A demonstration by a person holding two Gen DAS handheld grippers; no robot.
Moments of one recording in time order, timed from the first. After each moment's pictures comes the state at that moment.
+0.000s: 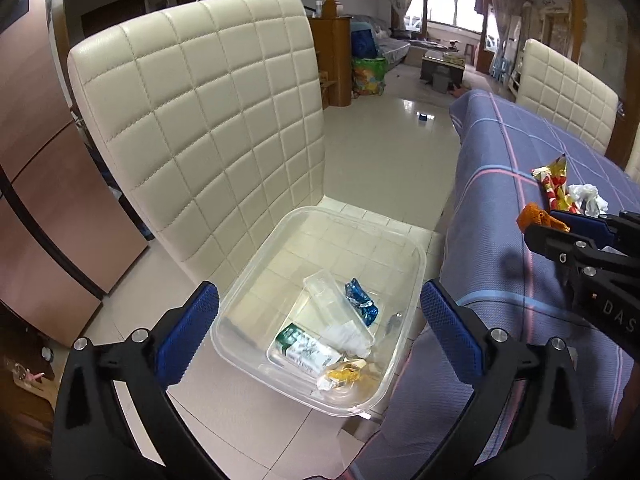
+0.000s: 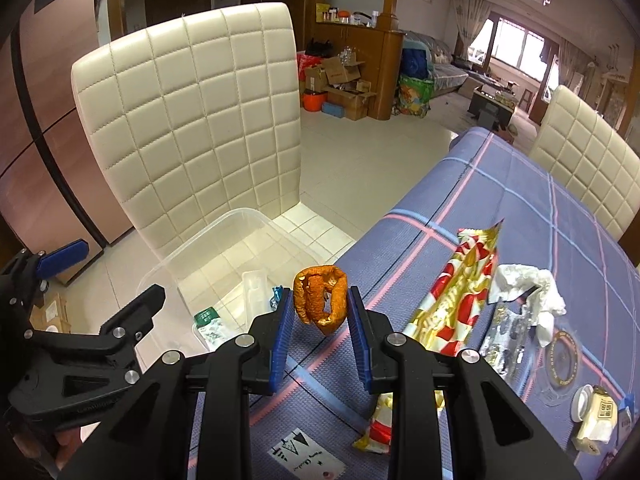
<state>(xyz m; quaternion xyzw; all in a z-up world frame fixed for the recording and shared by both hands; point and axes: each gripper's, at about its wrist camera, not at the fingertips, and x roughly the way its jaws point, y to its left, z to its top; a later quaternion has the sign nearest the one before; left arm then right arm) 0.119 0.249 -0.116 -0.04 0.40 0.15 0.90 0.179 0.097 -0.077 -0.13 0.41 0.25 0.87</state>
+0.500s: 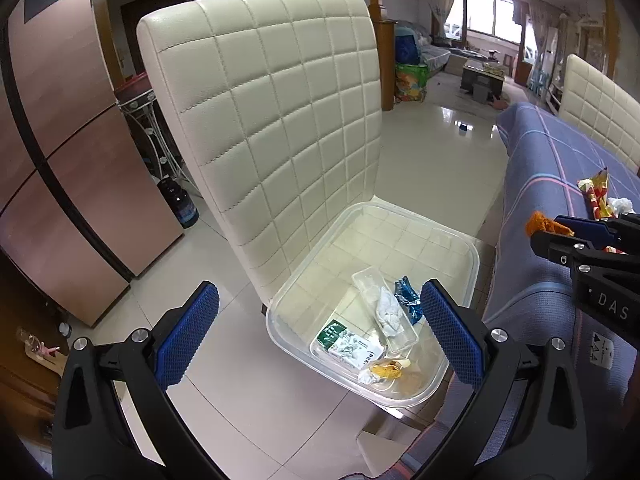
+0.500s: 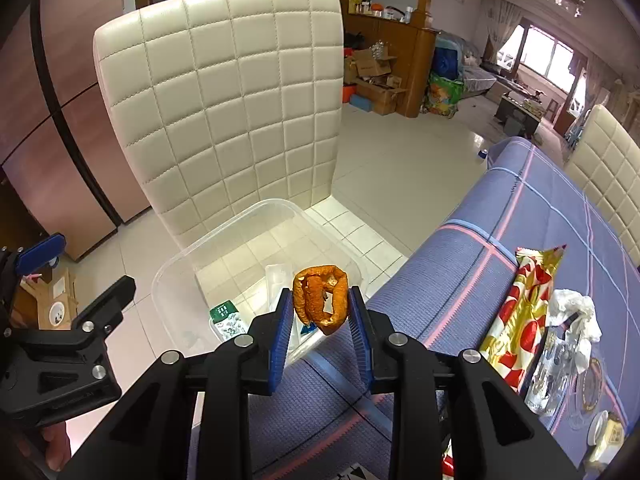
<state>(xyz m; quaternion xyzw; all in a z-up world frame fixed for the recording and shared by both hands) 0.090 0.286 -0.119 -0.05 0.39 0.22 0.89 0.180 0.141 -0.091 -0.16 0.42 0.29 0.84</state>
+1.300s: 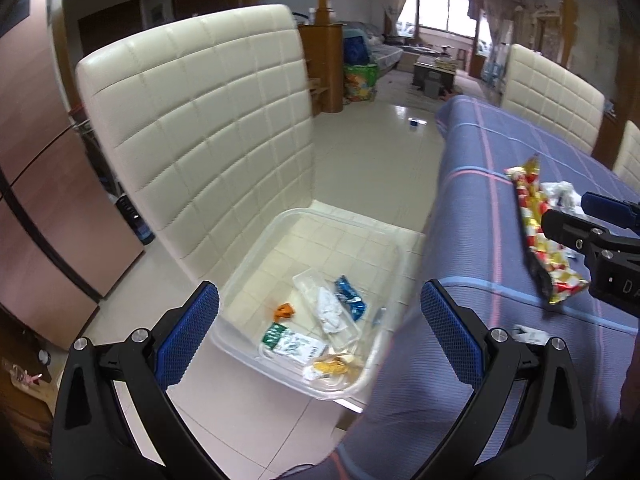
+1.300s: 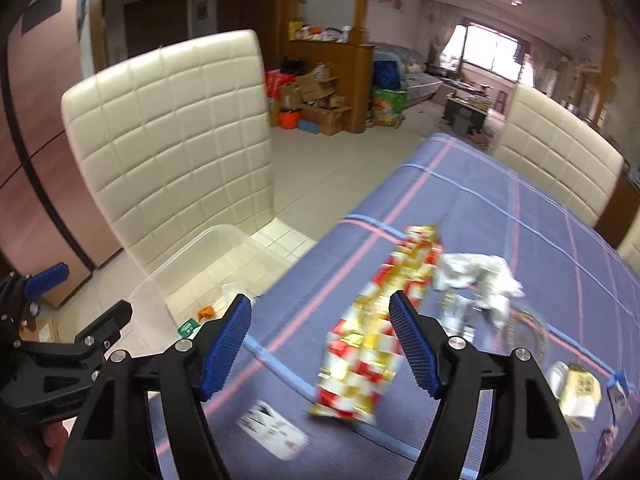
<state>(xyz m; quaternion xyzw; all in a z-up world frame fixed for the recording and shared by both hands) 0.099 0.226 -0.099 -0.04 0.39 0.12 0.91 0.165 0.038 -0.051 -0.10 0.37 0.20 0.90</state>
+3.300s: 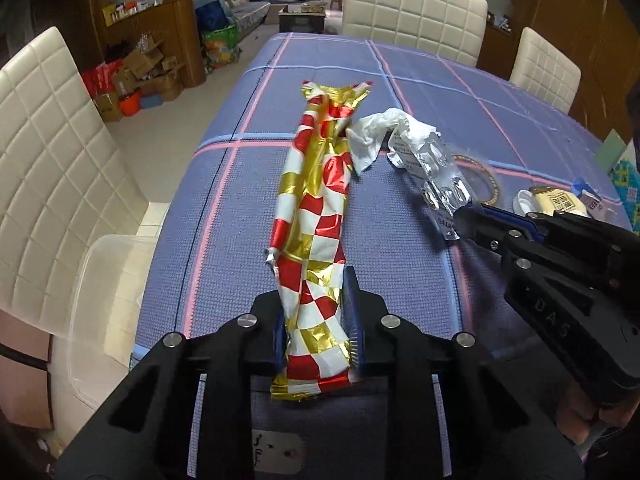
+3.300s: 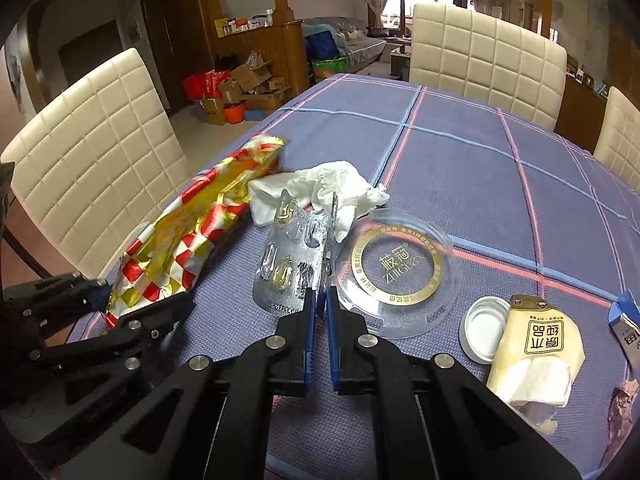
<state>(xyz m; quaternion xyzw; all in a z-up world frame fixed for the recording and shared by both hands) 0.200 0.058 -0.125 0.01 0.47 -0.09 0.88 0.205 -0.090 -0.100 -0.02 0.43 0.14 0.89</state>
